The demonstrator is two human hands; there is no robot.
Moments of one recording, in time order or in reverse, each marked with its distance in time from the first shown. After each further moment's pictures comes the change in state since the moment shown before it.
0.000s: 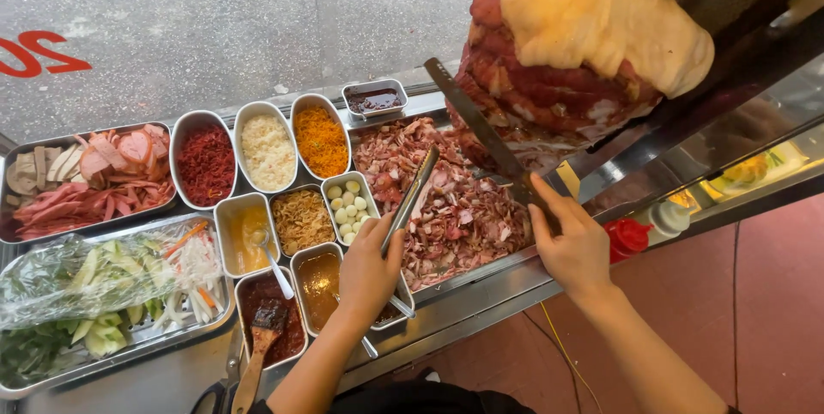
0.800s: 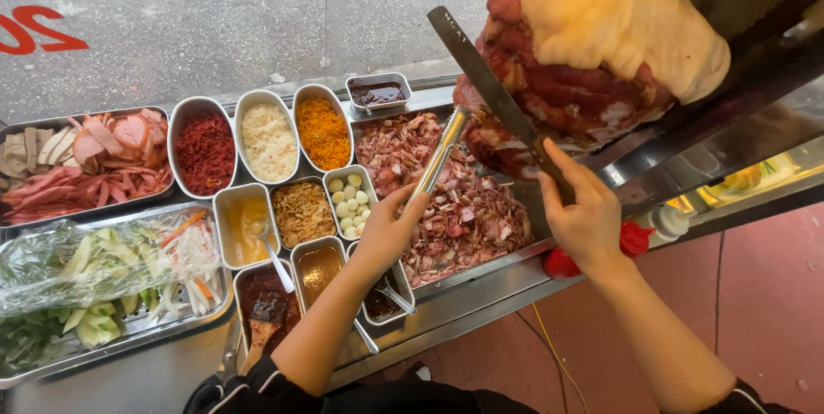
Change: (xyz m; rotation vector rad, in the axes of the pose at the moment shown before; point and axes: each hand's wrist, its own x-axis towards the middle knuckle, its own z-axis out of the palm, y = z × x) left_hand 0.051 0.006 0.006 -0.560 -0.223 -0.225; right_hand 0.050 -0.007 -0.006 0.162 0.034 -0.085
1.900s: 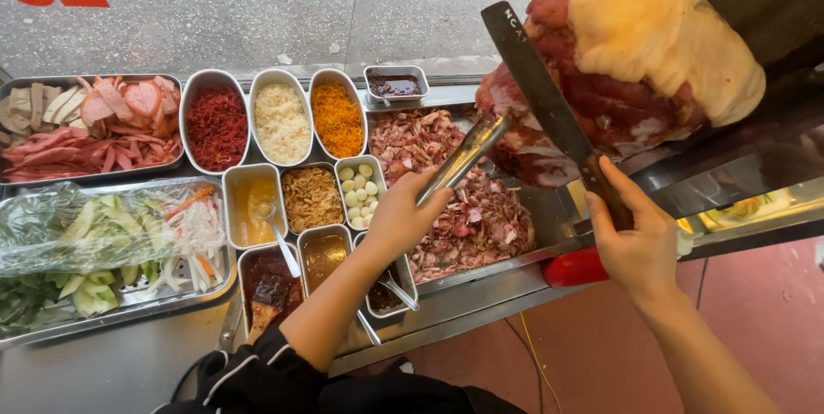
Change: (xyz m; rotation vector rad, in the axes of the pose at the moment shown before) left_hand -0.006 0.044 -0.010 0.318 -0.095 0.071; right_hand 0.008 -0.027 -0.052 0.081 -0.133 0.117
